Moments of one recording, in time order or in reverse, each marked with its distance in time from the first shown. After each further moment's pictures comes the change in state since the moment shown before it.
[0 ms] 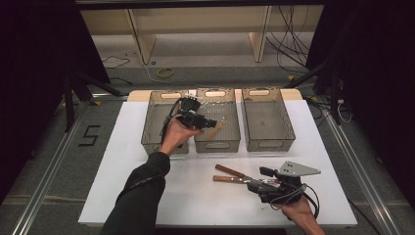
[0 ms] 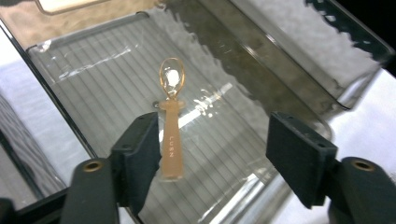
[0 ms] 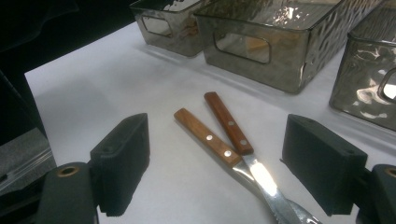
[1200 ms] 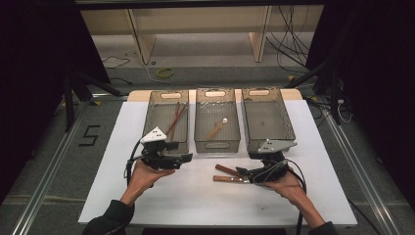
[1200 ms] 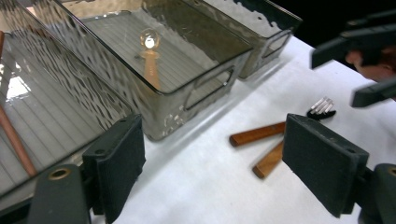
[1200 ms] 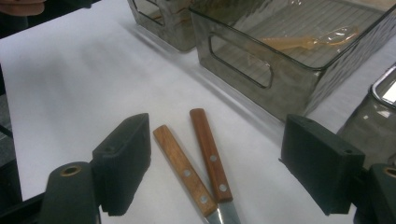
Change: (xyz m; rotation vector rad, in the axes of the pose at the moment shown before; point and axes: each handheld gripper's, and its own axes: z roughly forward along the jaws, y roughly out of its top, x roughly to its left) left arm -0.014 -0.127 -0.087 -0.210 -0.072 0.068; right arm -0.015 0.052 0.043 0.164 0.017 -0.105
